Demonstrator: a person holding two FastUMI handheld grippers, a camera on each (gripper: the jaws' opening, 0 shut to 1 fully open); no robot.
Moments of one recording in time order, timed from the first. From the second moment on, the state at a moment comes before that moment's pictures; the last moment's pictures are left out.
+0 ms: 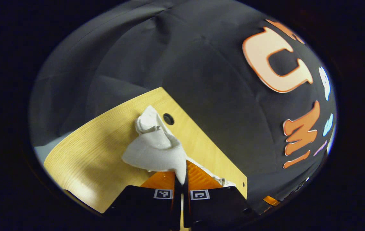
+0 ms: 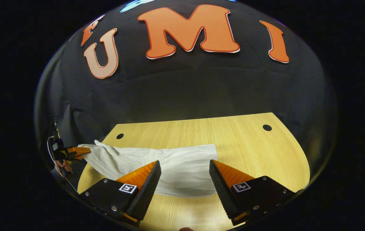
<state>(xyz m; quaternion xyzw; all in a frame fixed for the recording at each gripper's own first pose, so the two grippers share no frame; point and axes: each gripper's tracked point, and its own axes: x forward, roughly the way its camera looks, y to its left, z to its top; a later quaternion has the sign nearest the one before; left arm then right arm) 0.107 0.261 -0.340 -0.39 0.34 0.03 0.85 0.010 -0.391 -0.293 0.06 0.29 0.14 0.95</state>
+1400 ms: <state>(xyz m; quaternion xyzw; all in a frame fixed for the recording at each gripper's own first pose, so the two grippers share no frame) 0.108 -0.232 -0.309 -0.04 0.42 -0.33 0.84 -0.007 -0.588 -0.287 0.11 0.25 0.08 0.96</state>
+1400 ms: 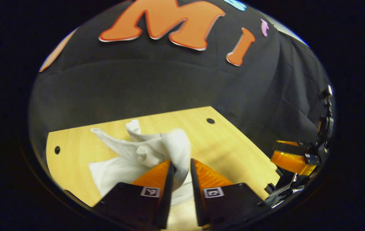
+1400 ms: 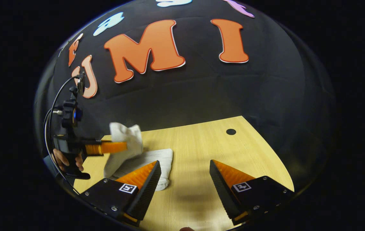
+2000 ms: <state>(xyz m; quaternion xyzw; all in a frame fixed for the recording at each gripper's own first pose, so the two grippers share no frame) 0.081 -0.170 -0.230 0.02 0.31 -0.26 0.91 0.006 -0.586 -0.236 0.09 0.19 0.10 0.97</state>
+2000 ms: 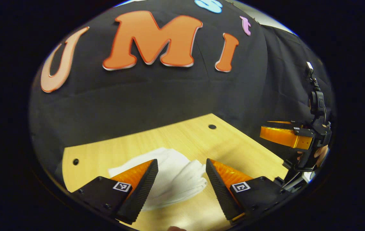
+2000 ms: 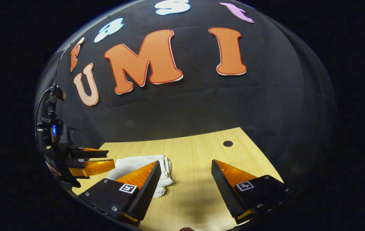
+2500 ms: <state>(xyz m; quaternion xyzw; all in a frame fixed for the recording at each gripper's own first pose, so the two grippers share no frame) 0.048 -0.143 -0.166 0.00 0.11 -0.09 0.99 -0.006 -0.527 -0.150 0.01 0.08 0.14 0.99</state>
